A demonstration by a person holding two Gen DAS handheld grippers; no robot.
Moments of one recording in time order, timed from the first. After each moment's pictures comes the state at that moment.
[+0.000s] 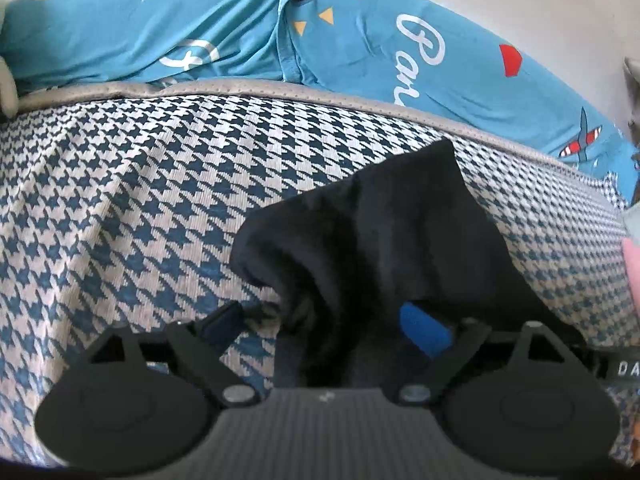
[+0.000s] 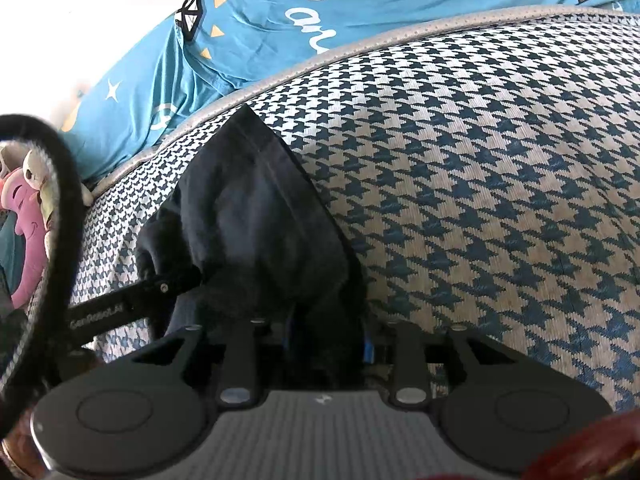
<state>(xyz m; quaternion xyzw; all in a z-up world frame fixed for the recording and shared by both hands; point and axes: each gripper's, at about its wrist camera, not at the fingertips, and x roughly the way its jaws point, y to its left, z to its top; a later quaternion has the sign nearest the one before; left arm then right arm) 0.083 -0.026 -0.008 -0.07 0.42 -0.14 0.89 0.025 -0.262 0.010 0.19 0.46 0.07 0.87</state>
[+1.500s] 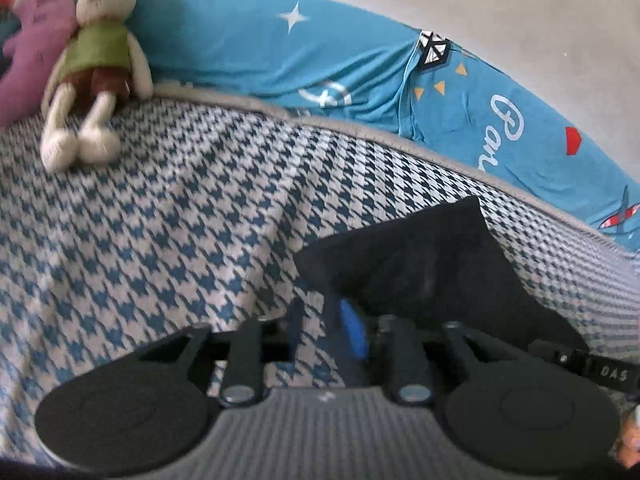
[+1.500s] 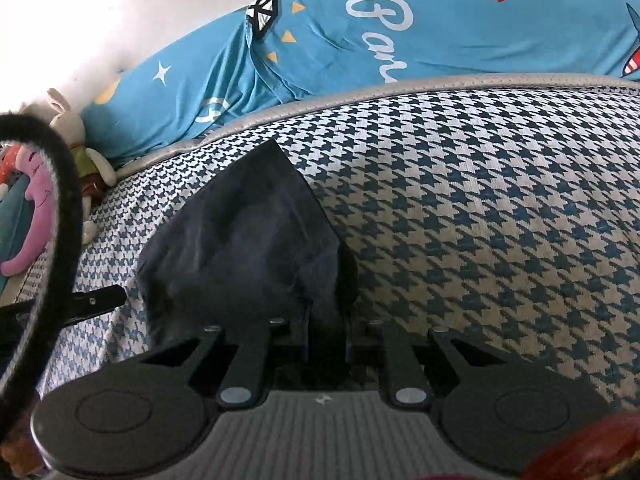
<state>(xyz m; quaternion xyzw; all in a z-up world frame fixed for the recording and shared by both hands) 0.039 0.077 0.025 -0.14 0.41 -0.05 0.90 0.027 -0.204 0.022 0.12 0.42 0.09 0.90</state>
